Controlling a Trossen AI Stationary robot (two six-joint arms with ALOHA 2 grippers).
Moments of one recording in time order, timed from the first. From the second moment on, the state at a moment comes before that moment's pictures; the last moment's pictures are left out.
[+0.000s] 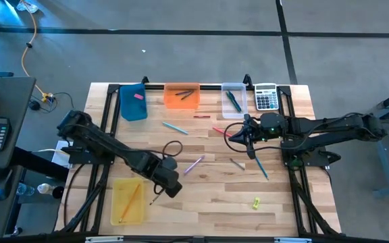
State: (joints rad) left arm -0.32 1.66 1.10 -0.66 -0.03 -1.28; right arm -0.05 0.92 0.57 -0.07 -0.10 0.16
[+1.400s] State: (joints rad) left arm -0.88 1.56 1.01 -1.03 -0.27 -2.09; right arm -0.05 0.92 0.57 -0.06 -0.10 0.15
